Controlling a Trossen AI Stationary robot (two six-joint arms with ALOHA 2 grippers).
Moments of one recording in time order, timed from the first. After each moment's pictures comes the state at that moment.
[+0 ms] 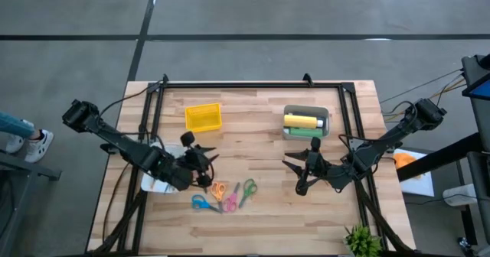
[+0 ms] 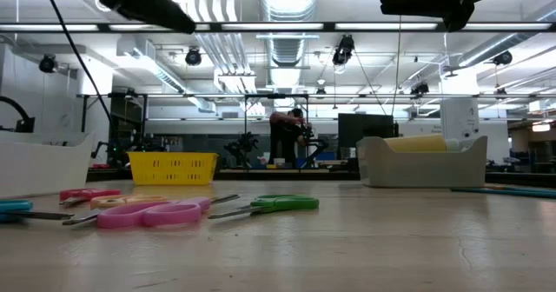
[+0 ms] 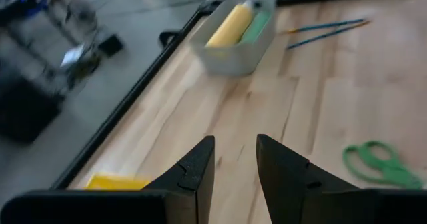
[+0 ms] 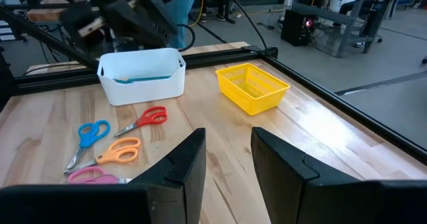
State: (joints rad) left arm -0.51 1.25 0.83 -0.36 -0.92 -0.32; right arm 0.59 1.20 0.63 0.19 0.94 0.34
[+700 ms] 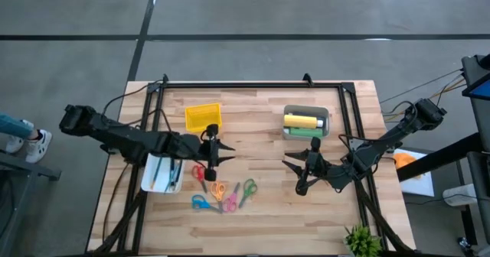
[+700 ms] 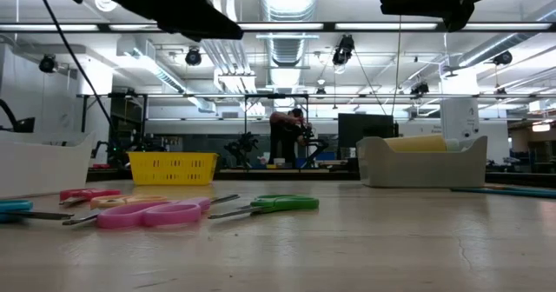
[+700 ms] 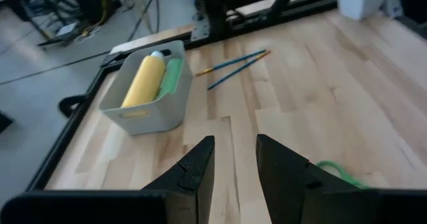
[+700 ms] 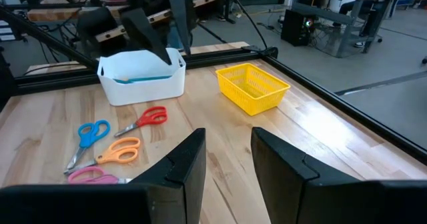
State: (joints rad) left arm -0.19 1.24 0.70 0.12 -0.25 0.20; right arm 0.59 1.20 0.63 0.19 0.94 0.34
